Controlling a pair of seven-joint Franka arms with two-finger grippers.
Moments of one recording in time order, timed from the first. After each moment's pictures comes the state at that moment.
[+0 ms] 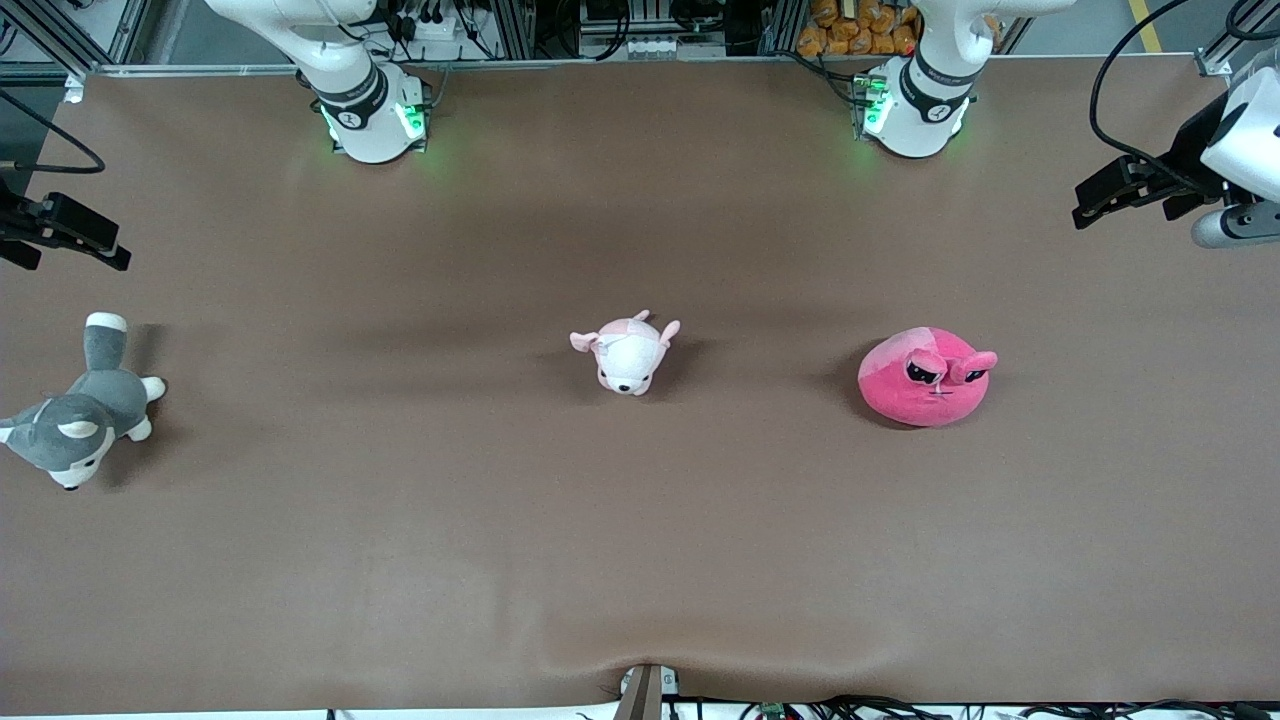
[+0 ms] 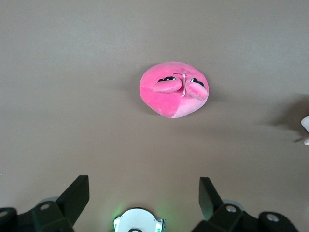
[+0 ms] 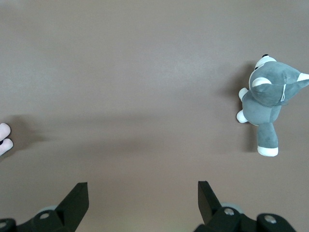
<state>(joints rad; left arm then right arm) -0.09 -0.08 0.00 -1.61 0.04 1.46 -0.18 -0.04 0.00 -0.03 -1.53 0.01 1.51 -0.04</state>
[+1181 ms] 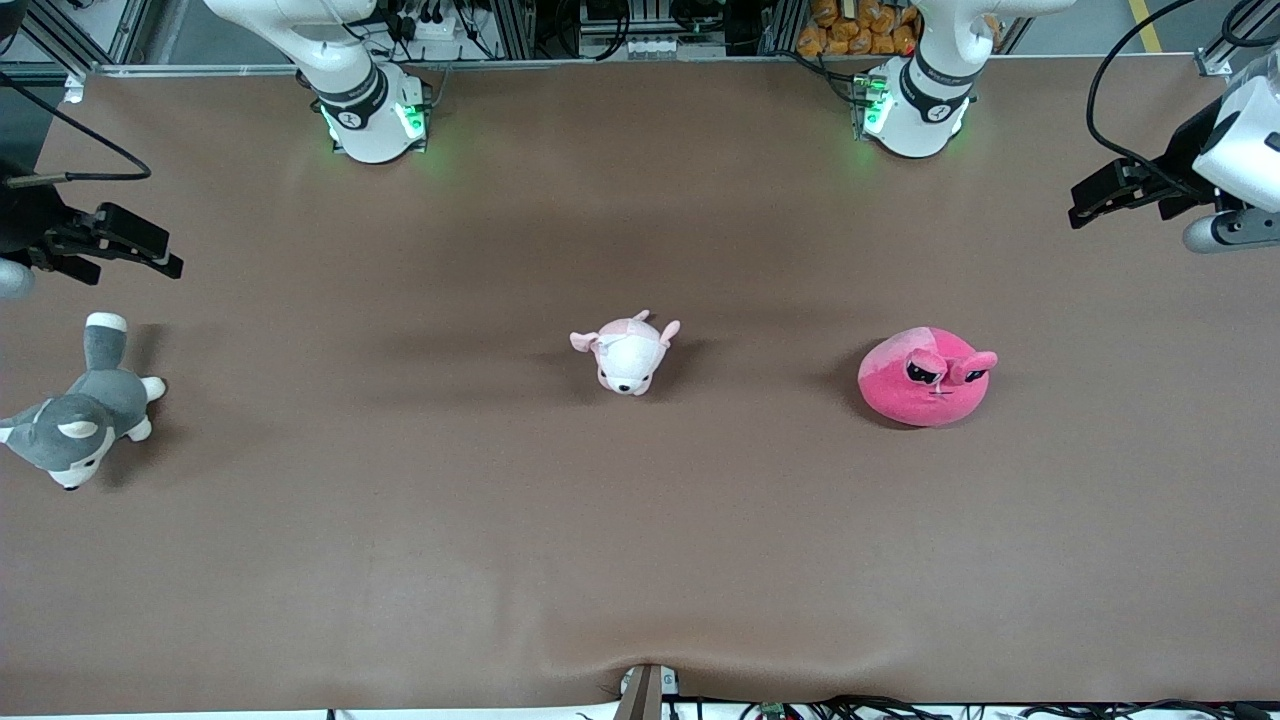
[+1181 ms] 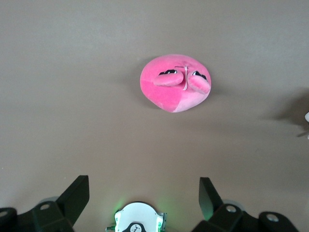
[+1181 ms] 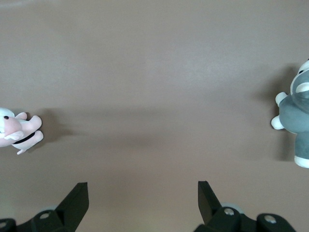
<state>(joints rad) -0.09 -0.07 0.00 -1.61 0.04 1.43 -0.18 0.00 0.03 -0.02 -1.53 0.11 1.51 -0.04</state>
